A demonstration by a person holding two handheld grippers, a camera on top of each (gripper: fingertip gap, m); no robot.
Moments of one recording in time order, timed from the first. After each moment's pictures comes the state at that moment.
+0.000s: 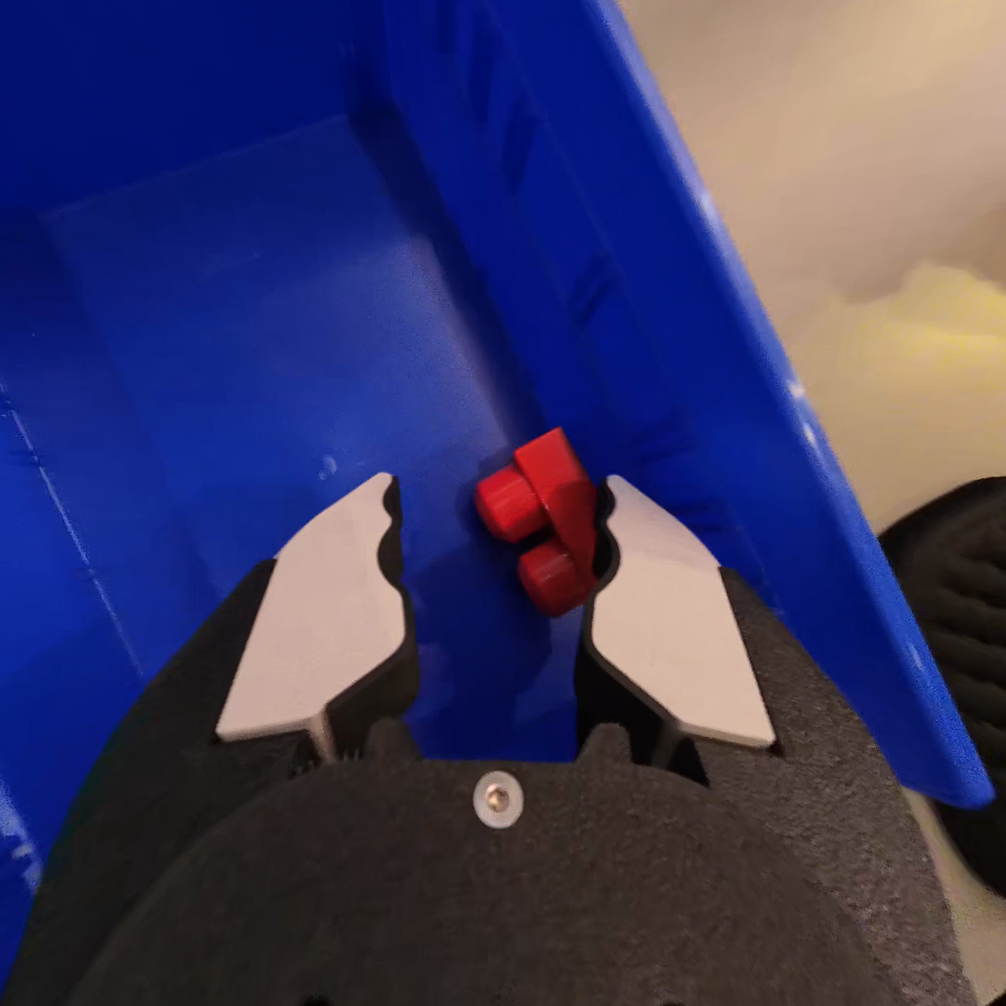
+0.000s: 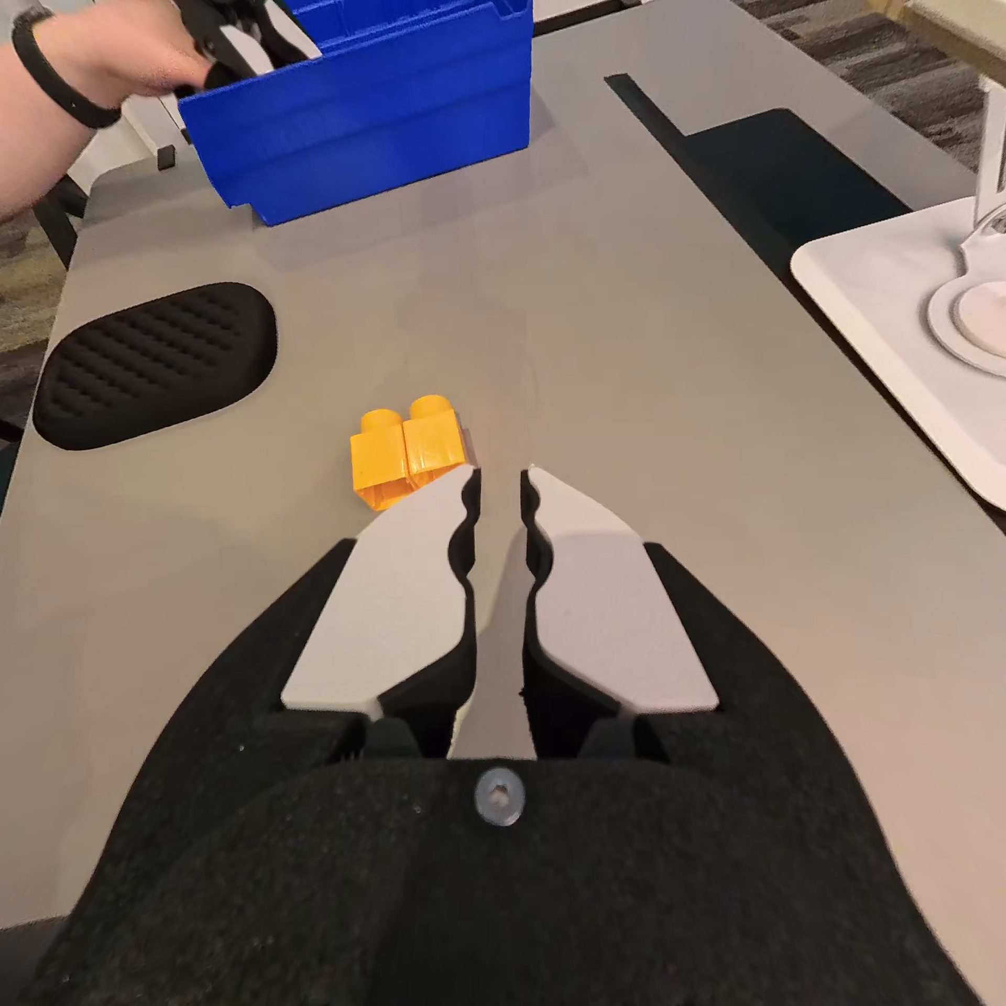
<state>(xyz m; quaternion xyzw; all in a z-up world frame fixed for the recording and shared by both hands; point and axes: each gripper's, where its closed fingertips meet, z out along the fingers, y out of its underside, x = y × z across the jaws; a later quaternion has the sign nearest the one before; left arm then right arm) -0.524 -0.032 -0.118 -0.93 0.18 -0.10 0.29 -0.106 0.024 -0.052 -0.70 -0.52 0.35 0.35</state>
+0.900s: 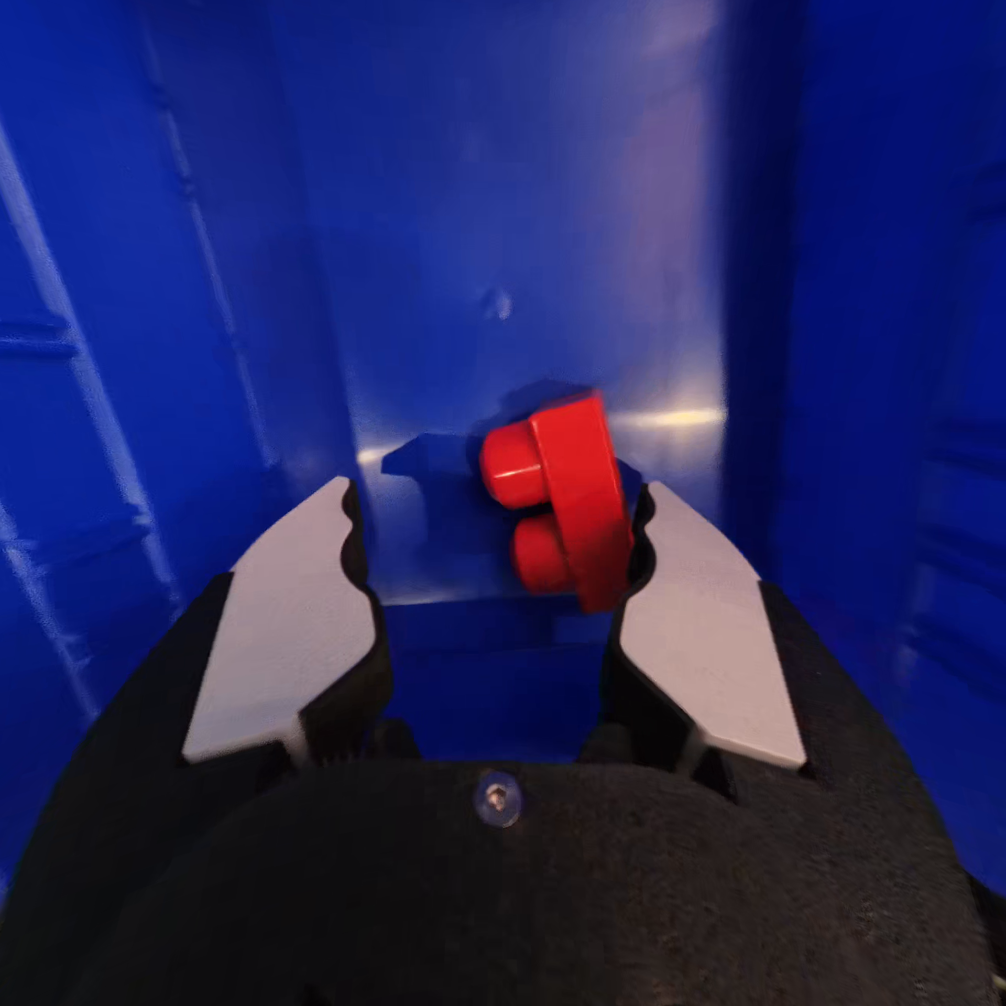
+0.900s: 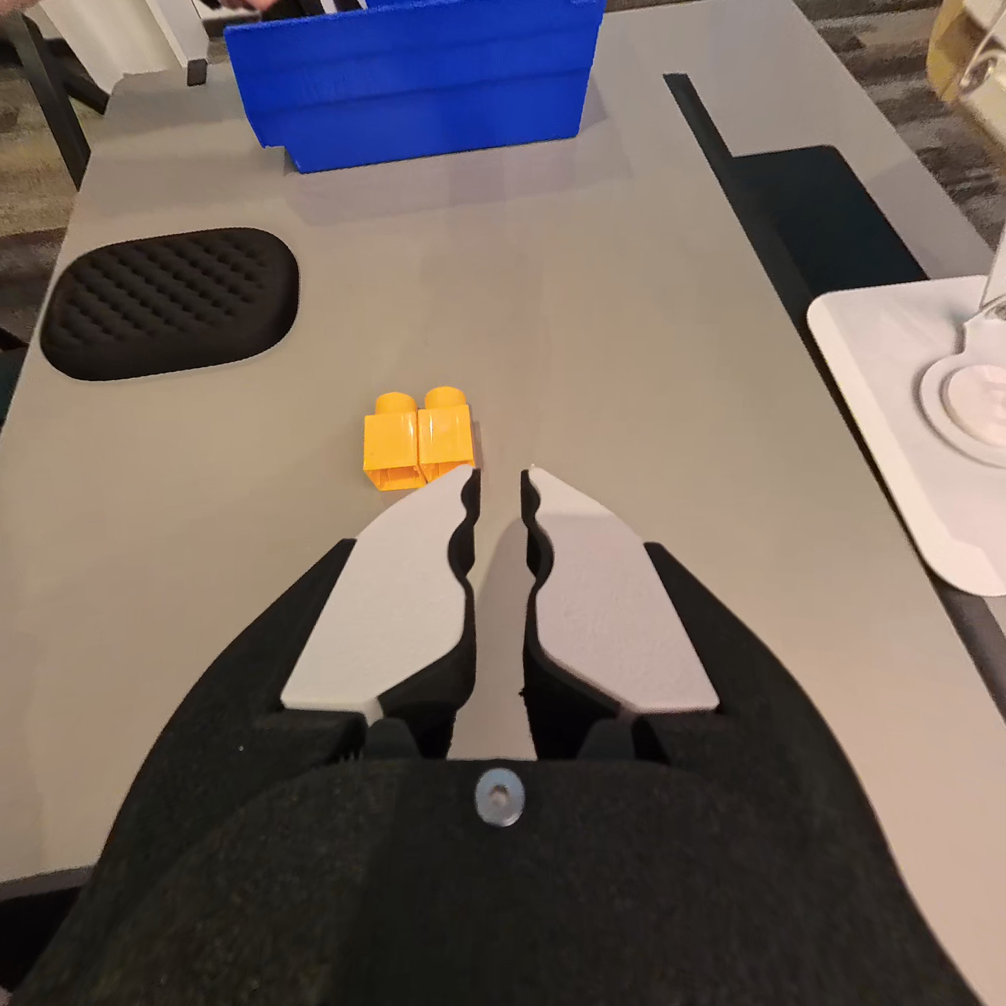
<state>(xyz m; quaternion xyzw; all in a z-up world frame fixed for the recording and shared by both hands) -0.587 -0.054 -0.139 -0.99 0.04 0.04 0.14 -0.108 0.019 -0.036 -0.66 -0.59 0.32 0.34</state>
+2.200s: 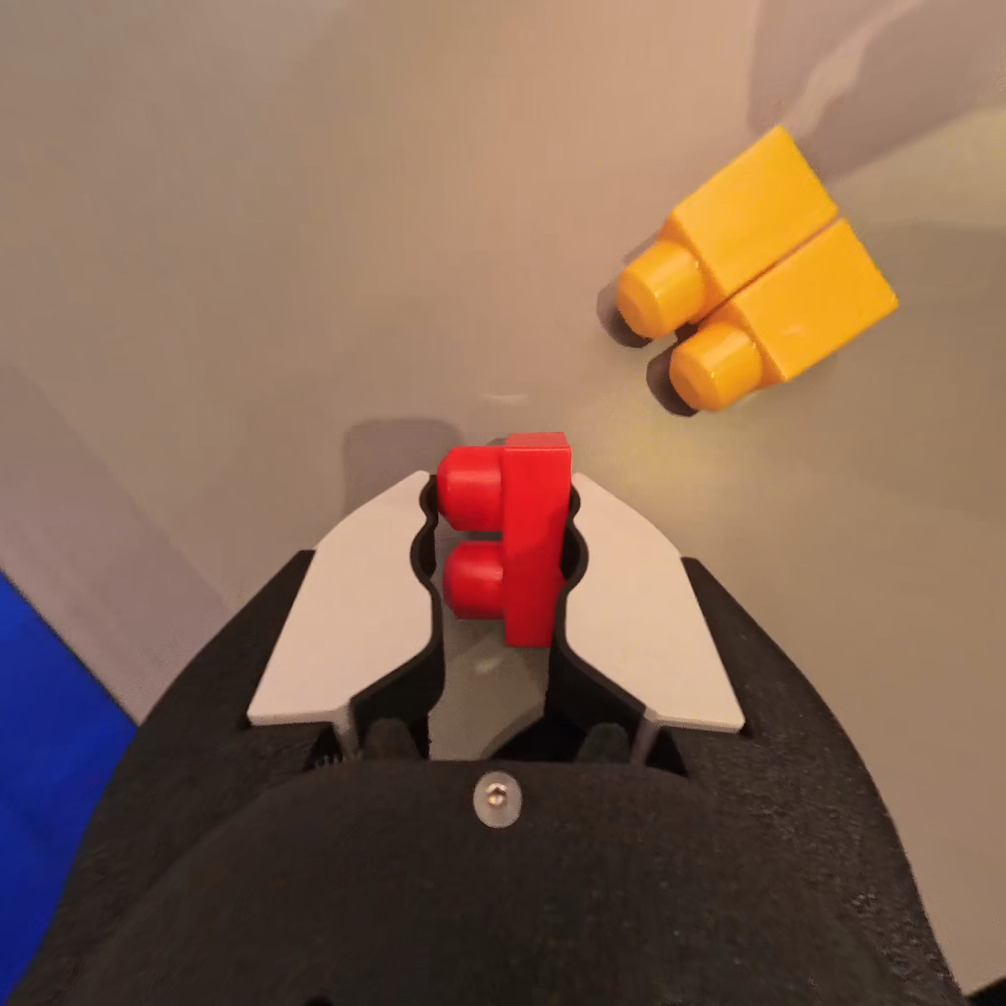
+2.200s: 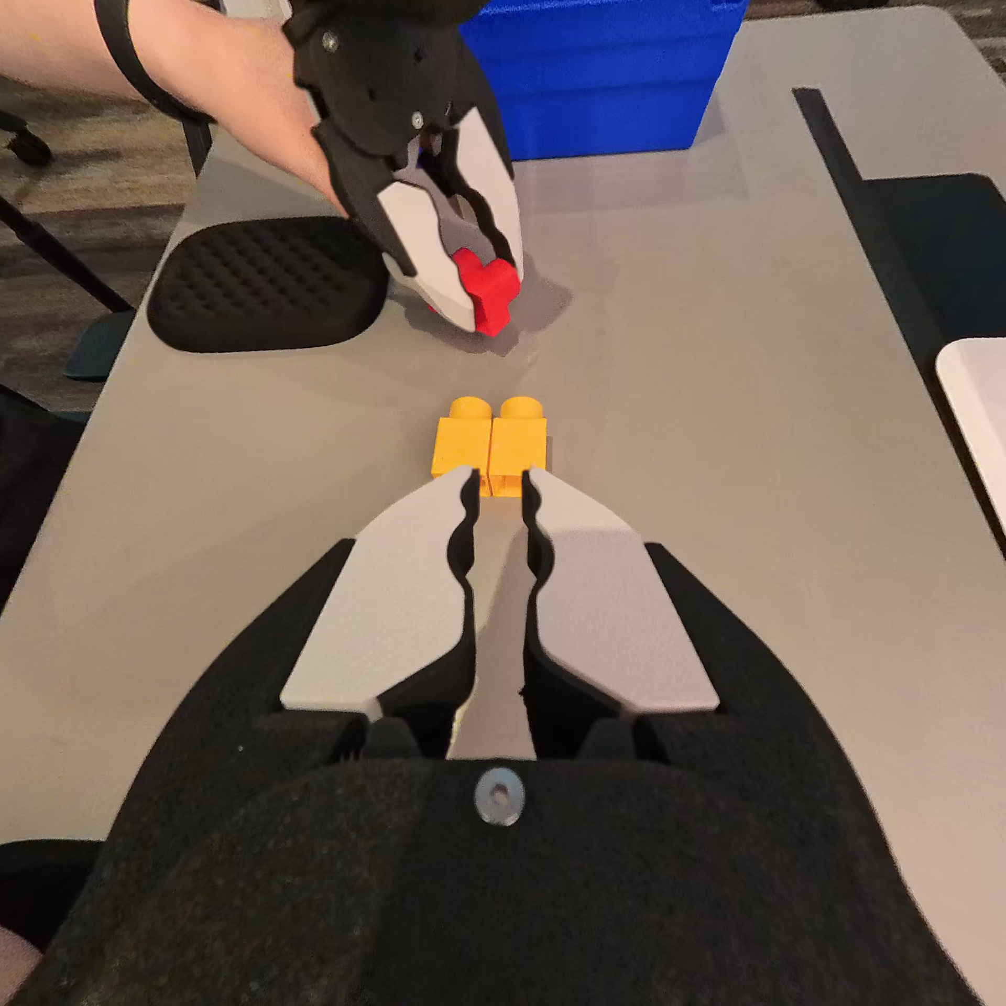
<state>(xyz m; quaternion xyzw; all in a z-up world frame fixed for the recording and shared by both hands) -0.283 -0.024 -0.125 -0.92 0.31 -0.03 0.23 -0.121 -0.010 -0.043 -0.62 -0.63 0.36 0.30</state>
